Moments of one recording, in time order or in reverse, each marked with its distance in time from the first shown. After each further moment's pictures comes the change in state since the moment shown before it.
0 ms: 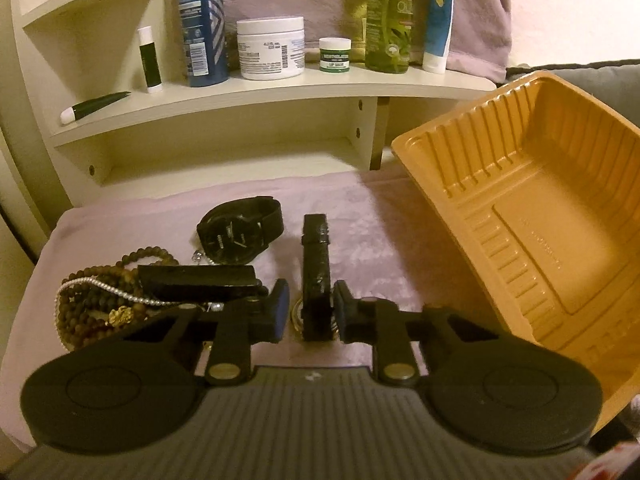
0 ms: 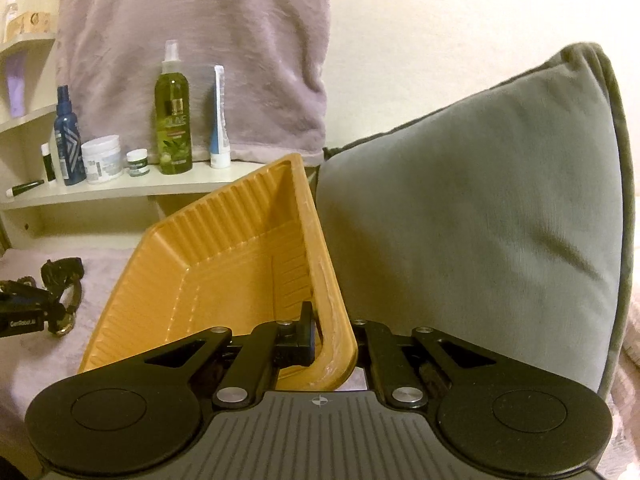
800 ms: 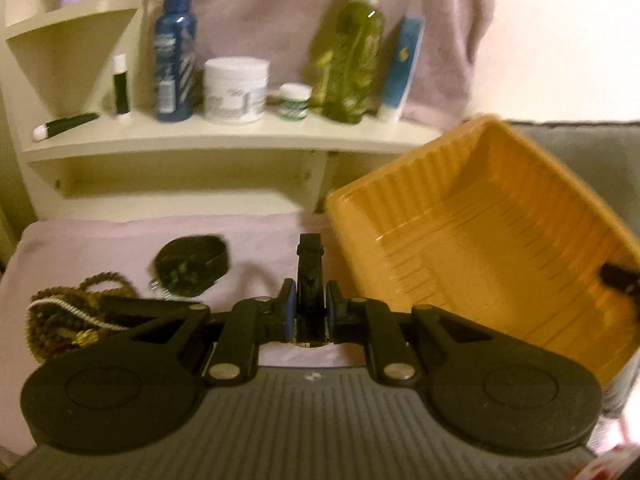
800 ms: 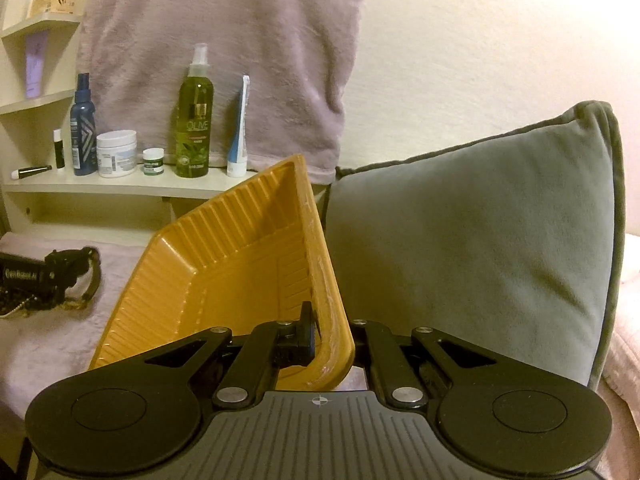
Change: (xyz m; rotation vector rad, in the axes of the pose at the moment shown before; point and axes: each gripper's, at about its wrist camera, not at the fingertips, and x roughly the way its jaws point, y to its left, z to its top) left arm -0.031 -0.005 0.030 -0.084 -0.052 -0.174; right arm -0.011 0.024 0.005 -0.082 -0.033 -0.027
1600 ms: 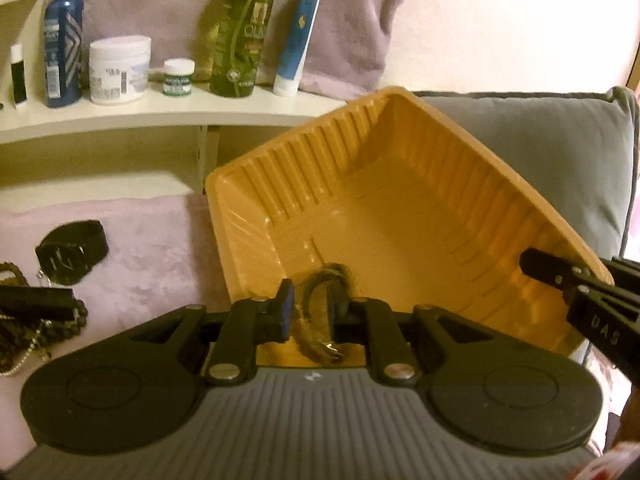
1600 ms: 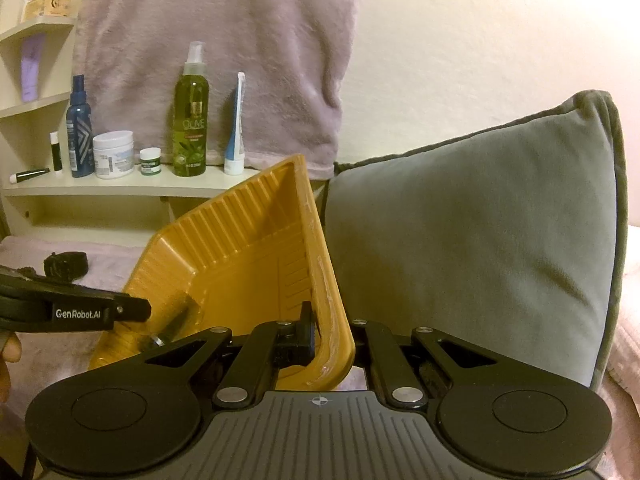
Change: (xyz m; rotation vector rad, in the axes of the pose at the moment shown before) left arm 0.022 -0.057 -0.006 0.033 0.064 -0.171; right arm 0.003 -0.002 0.002 0.024 0.019 0.006
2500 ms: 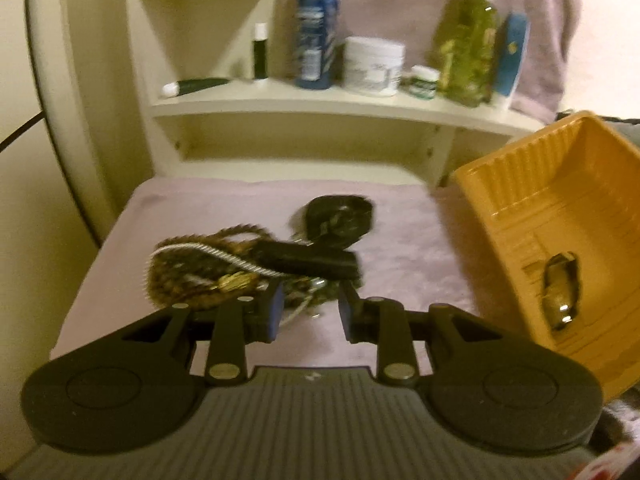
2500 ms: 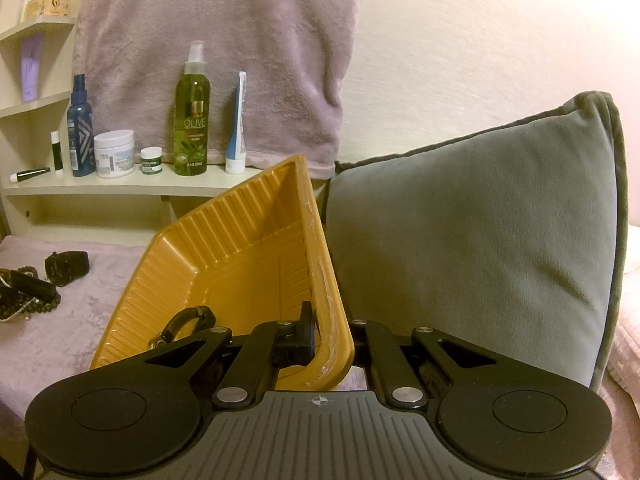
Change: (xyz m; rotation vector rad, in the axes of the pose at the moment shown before) left arm -0.063 0.112 -0.038 -0.110 -0.040 0.441; right arm 0.001 -0.001 0.001 -0.001 0.004 0.003
